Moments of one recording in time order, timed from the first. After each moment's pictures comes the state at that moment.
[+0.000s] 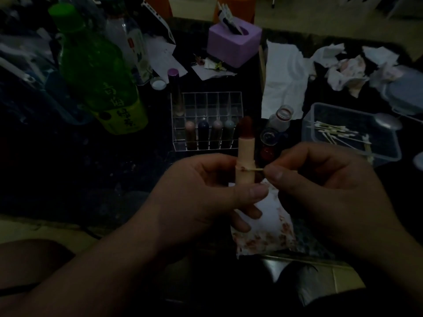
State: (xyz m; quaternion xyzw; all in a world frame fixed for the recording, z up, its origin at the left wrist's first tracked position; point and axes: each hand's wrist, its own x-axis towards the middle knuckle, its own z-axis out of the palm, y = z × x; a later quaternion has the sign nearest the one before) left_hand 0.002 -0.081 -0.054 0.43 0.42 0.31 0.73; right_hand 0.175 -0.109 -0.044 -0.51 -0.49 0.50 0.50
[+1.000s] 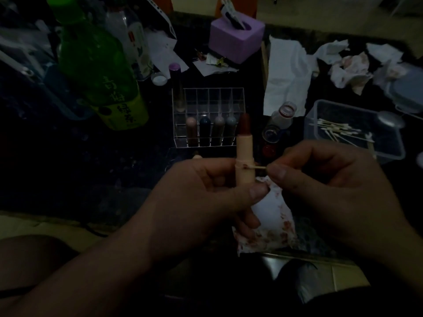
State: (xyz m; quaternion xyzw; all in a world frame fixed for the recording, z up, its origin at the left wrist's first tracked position) left_hand -0.003 -0.087 -0.052 0.45 0.41 0.31 0.73; right_hand 0.175 -0.107 -0.047 -0.51 -0.53 0.47 0.48
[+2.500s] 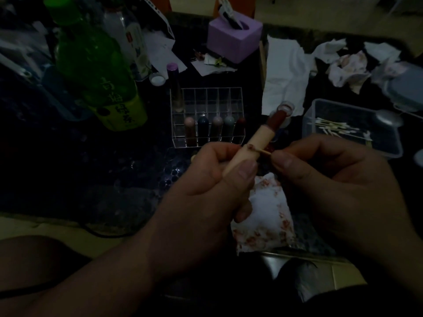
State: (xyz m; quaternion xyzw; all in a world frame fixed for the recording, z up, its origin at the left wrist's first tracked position) left_hand 0.009 -0.095 -0.074 0.43 0.33 0.40 0.74; right_hand 0.176 -0.110 -0.051 -0.54 -0.53 0.41 0.51
